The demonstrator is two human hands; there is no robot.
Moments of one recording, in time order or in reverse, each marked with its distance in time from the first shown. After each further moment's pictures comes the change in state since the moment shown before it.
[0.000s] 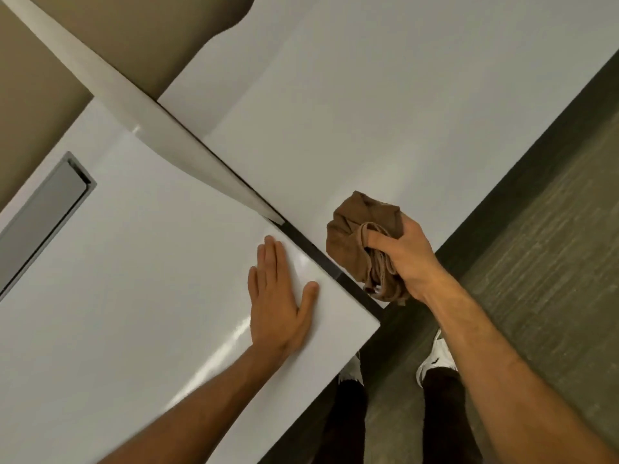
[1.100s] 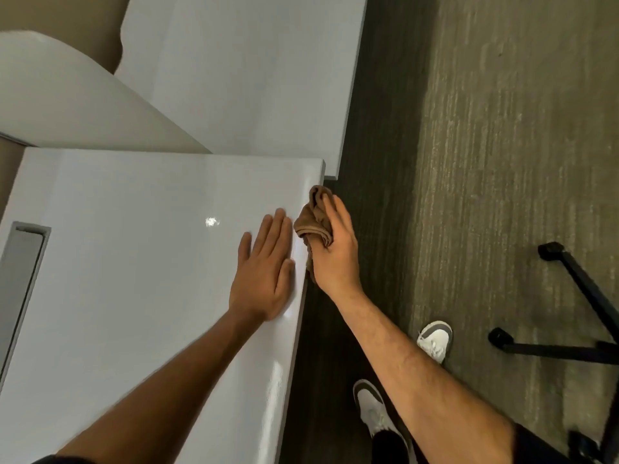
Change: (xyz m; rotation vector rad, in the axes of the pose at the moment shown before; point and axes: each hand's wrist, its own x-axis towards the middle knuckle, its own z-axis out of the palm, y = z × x) left_hand -0.091 -0.114 -0.002 0.350 -0.210 0.874; right_hand -0.178 0.180 0.179 0.103 0.717 -0.379
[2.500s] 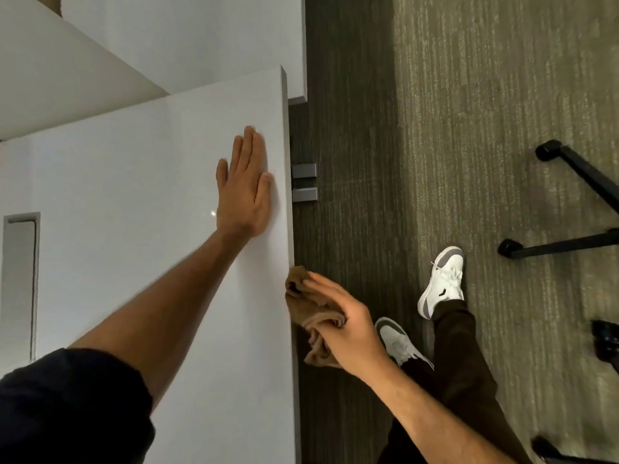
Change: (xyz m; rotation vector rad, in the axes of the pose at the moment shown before) left_hand -0.002 0.005 -0.006 0.001 0.009 0.039; right_hand -0.247 0.071 -0.019 0.288 -0.197 0.208
